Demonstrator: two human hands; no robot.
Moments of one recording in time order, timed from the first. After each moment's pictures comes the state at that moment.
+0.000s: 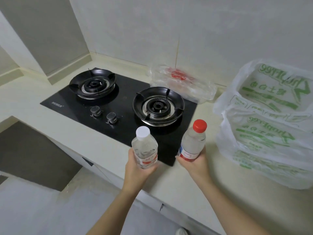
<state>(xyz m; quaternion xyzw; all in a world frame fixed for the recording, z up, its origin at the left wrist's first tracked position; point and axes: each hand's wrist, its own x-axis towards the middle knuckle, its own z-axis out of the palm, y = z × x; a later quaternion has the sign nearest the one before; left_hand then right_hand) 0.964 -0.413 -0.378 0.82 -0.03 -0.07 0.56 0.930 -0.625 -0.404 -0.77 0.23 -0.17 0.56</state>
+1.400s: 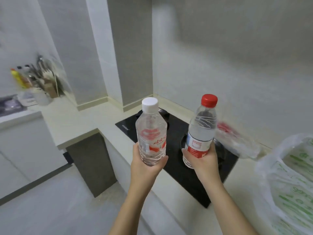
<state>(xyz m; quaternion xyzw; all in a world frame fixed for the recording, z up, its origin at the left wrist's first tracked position) 0.928 -0.321 -0.165 0.71 0.02 0.16 0.69 0.973 -0.497 -0.176 -0.75 0.03 -0.18 0.64</state>
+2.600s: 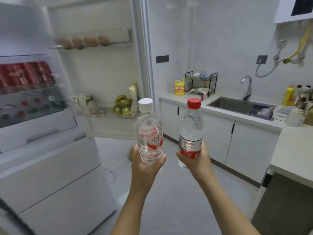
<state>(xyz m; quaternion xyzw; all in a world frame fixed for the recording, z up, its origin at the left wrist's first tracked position) 0.614 -0.161 -0.111 0.53 0.48 0.63 0.29 0.781 -0.122 -0.120 -0.53 -0.53 0.36 0.56</state>
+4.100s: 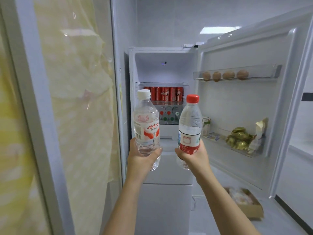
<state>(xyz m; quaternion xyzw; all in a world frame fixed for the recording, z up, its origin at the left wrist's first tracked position) 0.412 -0.285 -0.036 0.31 0.61 0.73 -0.03 0.508 -0.138 -0.037 -0.19 -0.70 0.52 0.45</state>
